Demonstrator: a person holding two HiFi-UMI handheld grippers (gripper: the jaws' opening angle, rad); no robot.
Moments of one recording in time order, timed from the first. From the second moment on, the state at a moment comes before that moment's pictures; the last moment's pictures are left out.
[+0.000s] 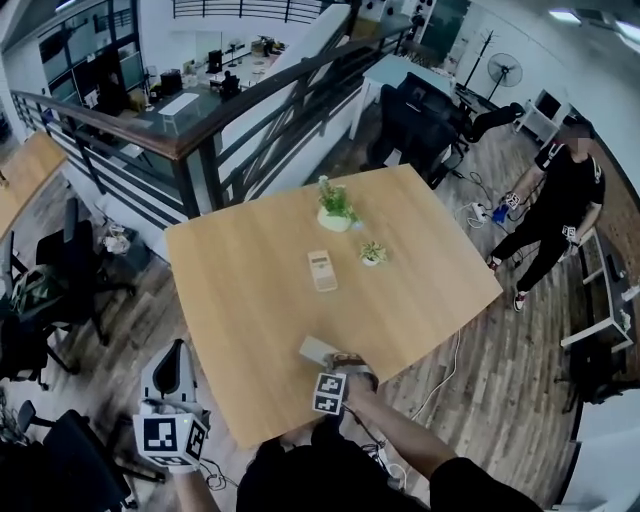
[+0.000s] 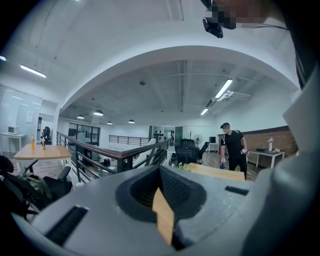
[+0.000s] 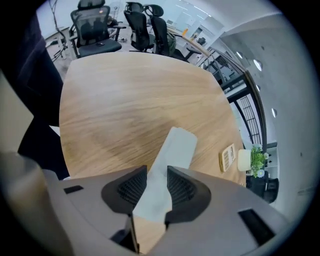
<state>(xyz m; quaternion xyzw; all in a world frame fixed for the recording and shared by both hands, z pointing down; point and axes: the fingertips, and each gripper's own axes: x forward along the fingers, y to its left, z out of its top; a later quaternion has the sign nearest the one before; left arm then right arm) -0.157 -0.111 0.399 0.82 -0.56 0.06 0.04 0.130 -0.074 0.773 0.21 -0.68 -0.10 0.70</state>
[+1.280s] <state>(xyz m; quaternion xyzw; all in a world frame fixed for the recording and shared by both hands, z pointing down) -0.139 -0.131 0.401 0.85 -0.52 0.06 0.04 0.115 -0.102 0.618 0.46 -0.84 0.14 0.24</state>
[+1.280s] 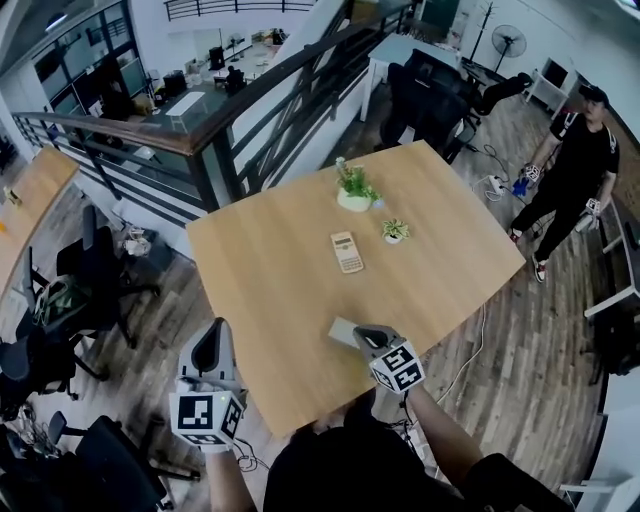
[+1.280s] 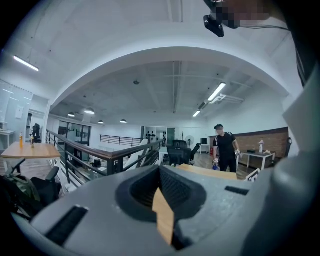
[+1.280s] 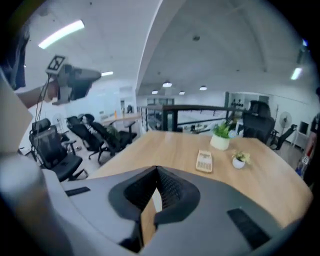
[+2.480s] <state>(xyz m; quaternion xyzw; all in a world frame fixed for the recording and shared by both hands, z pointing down) -0.088 -0.149 0.441 0.88 -0.46 0.13 0.04 0.230 -0.106 0.444 0.64 -0.77 0.02 0.03</state>
